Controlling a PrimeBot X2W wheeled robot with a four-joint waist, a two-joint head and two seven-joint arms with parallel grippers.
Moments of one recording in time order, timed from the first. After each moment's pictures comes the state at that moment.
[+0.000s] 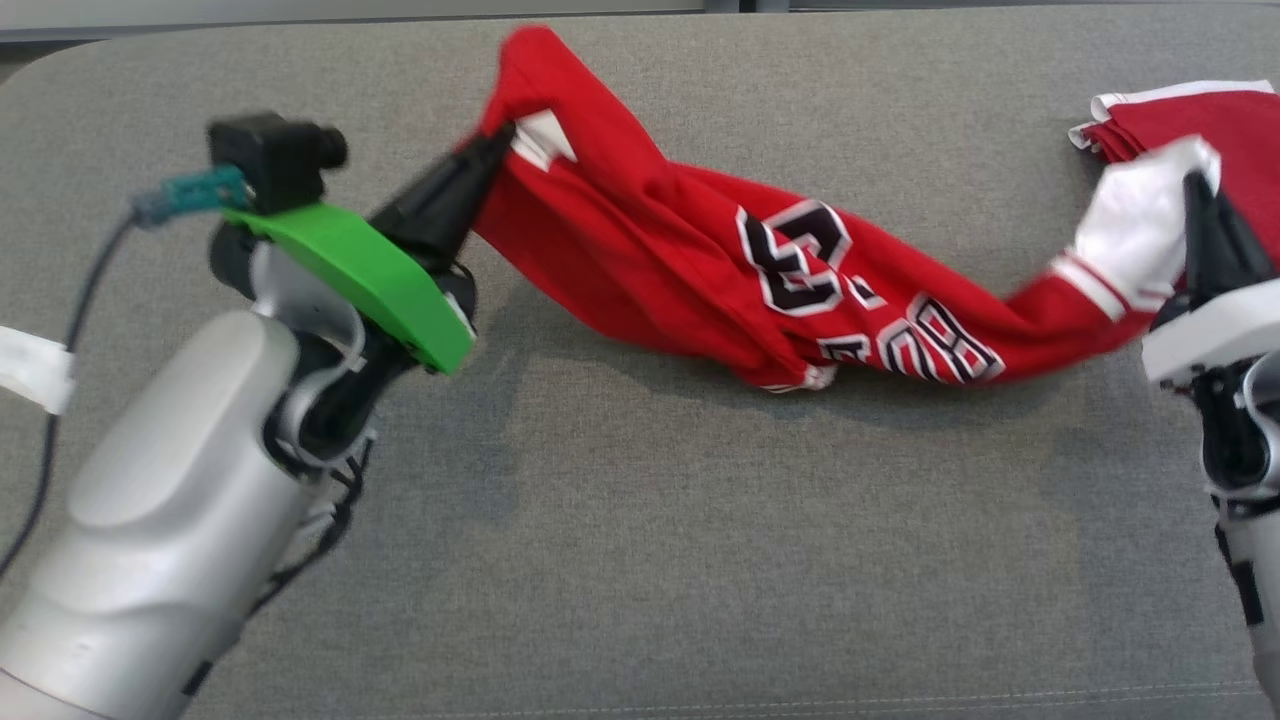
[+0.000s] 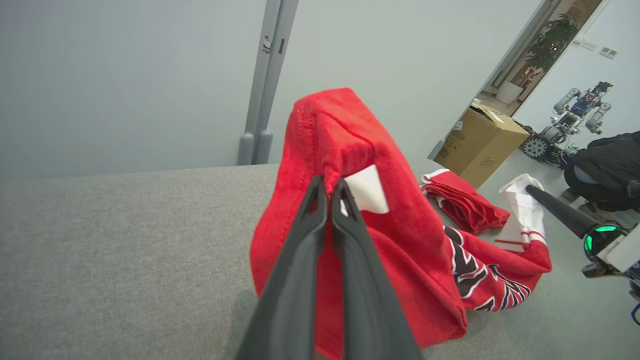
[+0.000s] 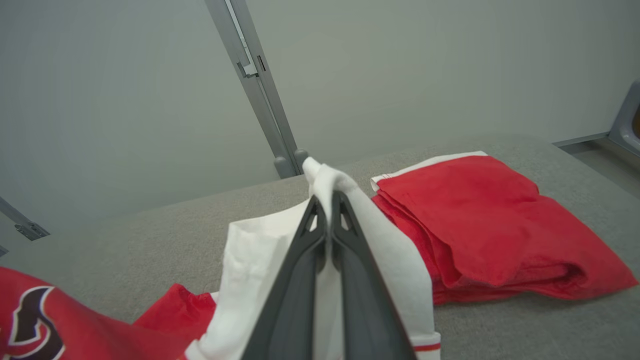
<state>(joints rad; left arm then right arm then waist) -0.73 0.27 -0.70 0.24 -1.00 -0.07 0.00 -0.28 -0.28 0.02 0.18 0.50 -0.05 0.00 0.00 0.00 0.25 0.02</state>
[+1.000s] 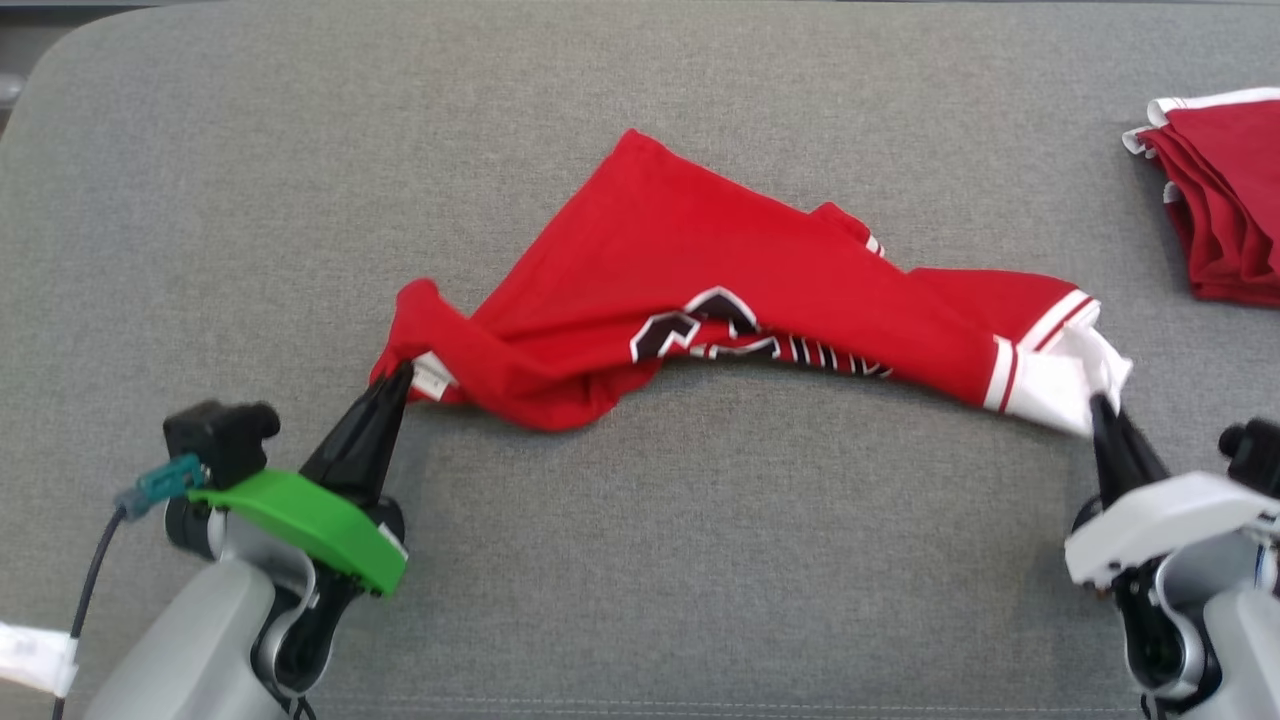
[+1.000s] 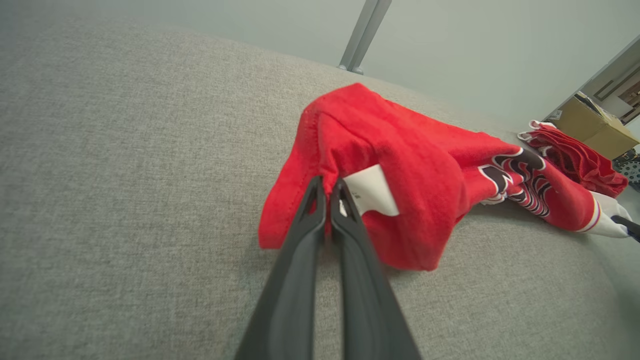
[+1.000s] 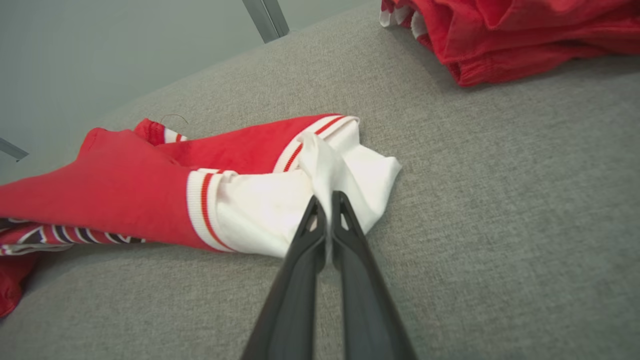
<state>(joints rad) -0.40 0.33 -0.63 0.36 -0.92 -0.12 -0.26 -0.04 -0.19 0.05 0.15 0.53 -0.06 -0.01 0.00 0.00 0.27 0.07</state>
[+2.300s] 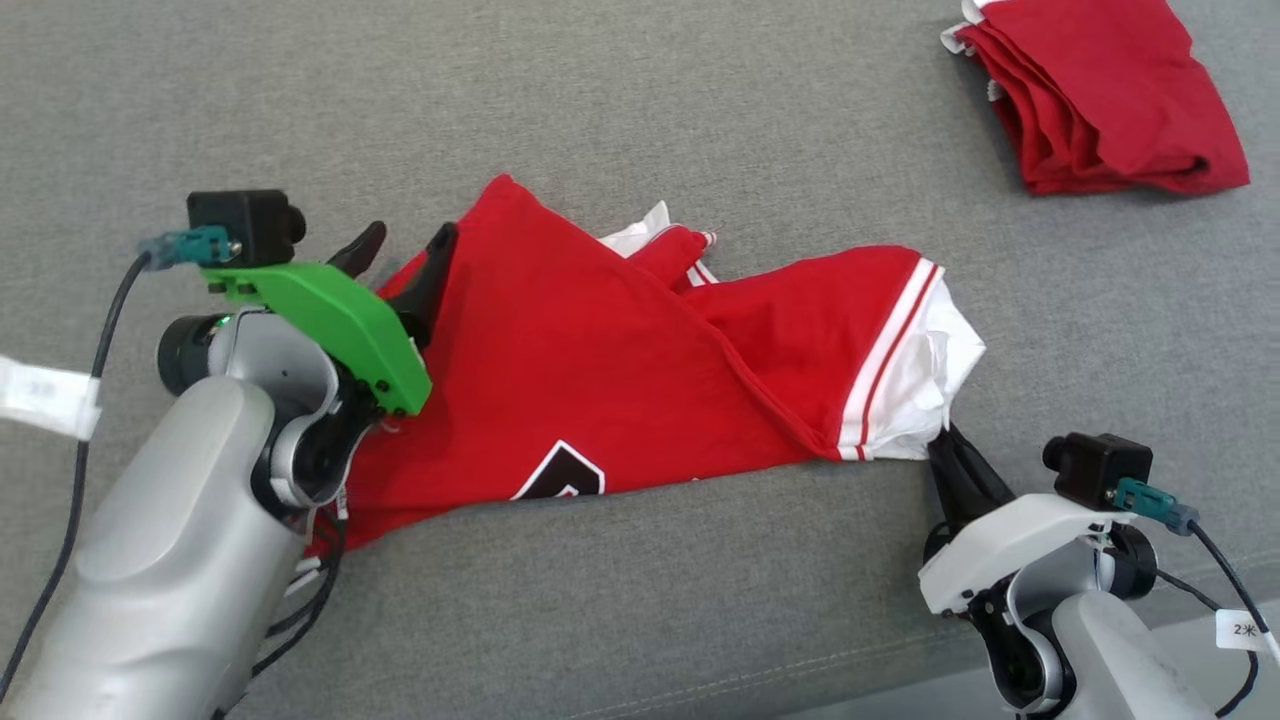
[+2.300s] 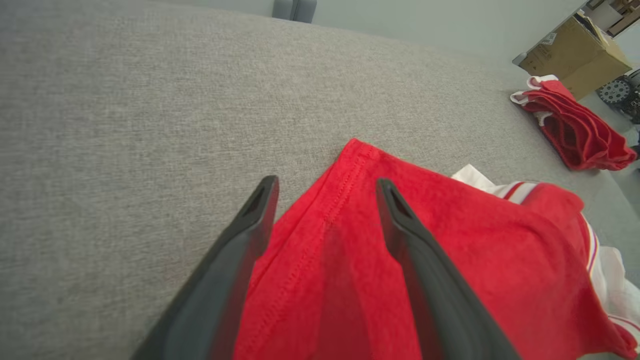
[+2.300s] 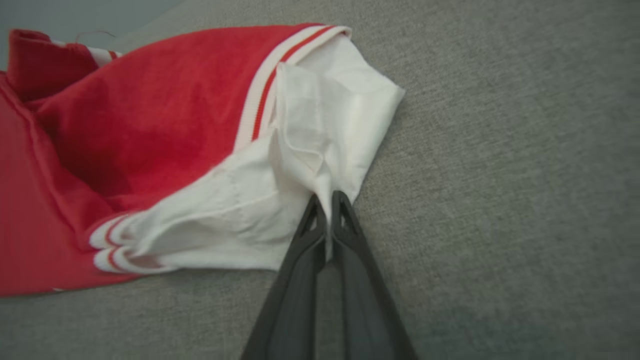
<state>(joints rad) -0.63 0.29 -0.58 0.32 -0.90 0.08 0.15 -0.07 -0.09 0.24 0.23 0.46 -0.02 -0.07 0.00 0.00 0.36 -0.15</state>
